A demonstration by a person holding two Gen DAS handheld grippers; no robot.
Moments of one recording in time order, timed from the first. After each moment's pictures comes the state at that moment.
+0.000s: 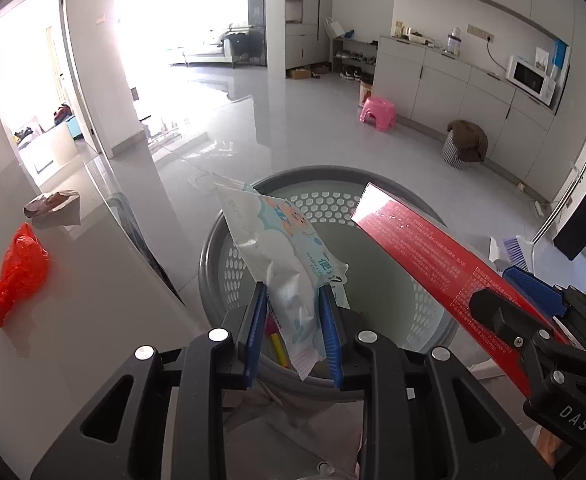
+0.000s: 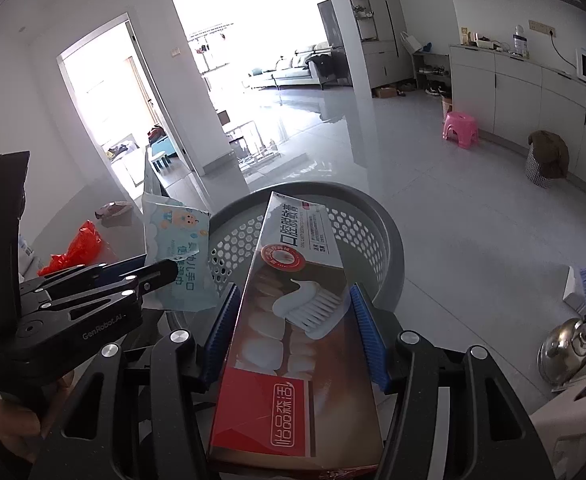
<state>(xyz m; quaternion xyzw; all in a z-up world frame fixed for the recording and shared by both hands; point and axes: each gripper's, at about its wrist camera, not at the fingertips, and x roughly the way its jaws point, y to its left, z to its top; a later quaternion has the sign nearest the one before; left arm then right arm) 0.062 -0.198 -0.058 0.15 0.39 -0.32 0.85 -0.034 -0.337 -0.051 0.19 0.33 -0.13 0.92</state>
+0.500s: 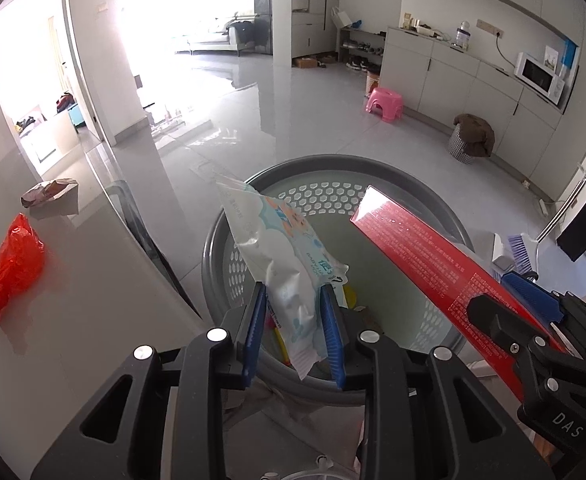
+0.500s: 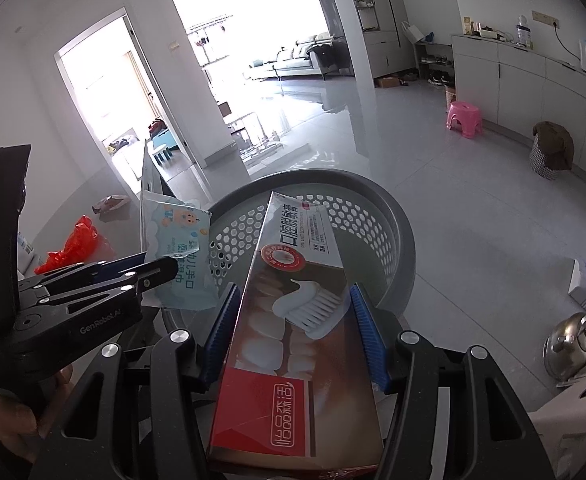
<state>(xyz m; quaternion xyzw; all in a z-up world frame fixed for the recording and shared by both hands) 0.079 -0.205 -0.062 0.15 0.41 -0.30 0.85 -0.016 -0.341 -0.059 0.20 0.34 -0.12 0.91</state>
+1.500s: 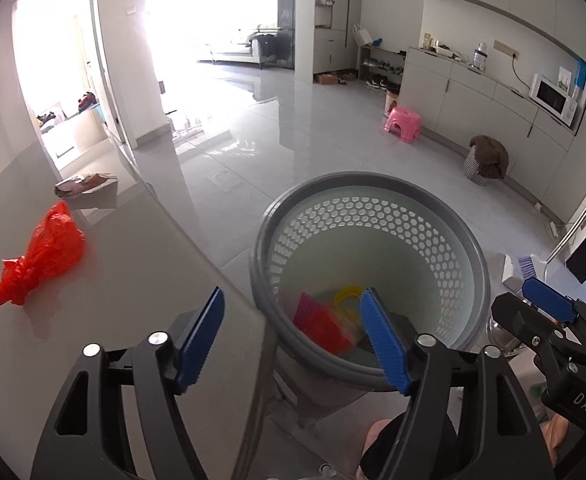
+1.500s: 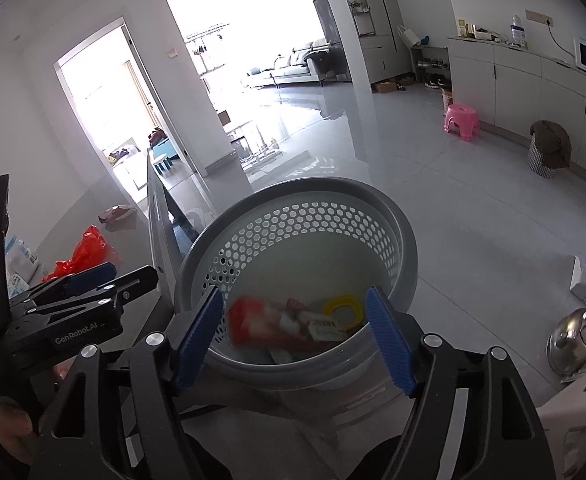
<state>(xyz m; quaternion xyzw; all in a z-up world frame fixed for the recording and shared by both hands) 0.068 -0.167 -0.048 0.12 0.39 -0.27 0.87 -0.025 -0.334 -0.051 0.21 0.33 -0.12 0.91</state>
